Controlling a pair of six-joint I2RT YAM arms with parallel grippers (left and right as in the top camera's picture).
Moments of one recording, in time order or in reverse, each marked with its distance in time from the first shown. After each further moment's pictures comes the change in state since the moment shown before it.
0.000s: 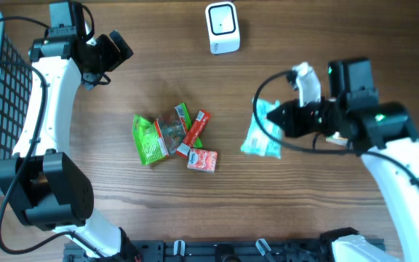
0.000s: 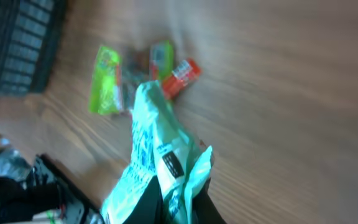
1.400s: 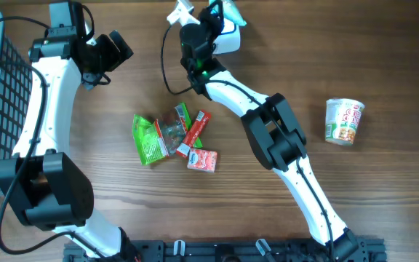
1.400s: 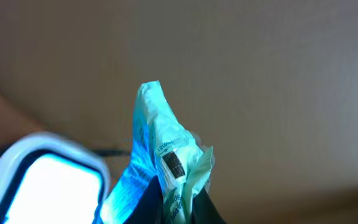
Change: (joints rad) left arm 0.000 0.000 0.000 0.001 0.000 0.000; right arm 0.407 1.349 0.750 1.709 1.475 -1.235
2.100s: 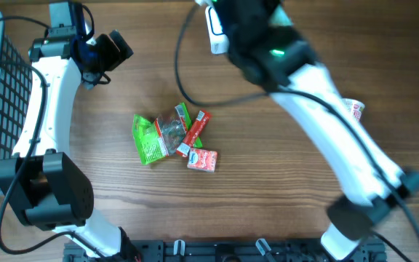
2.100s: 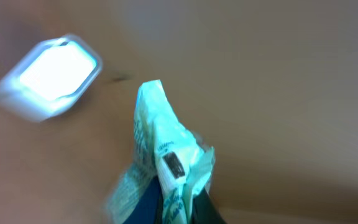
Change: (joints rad) left arm 0.000 0.000 0.000 -0.001 0.000 0.000; right arm 0.013 -0.801 0.024 -1.490 -0.360 0.568
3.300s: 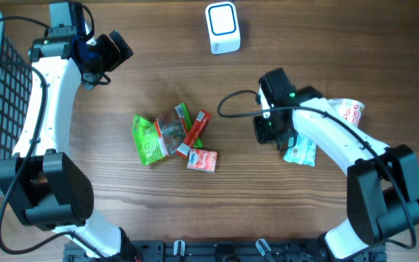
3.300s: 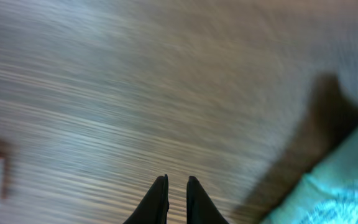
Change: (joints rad) left arm 0.000 0.000 0.000 0.000 0.000 0.000; right arm -0.248 -0.100 -1.003 0.043 -0.684 0.829
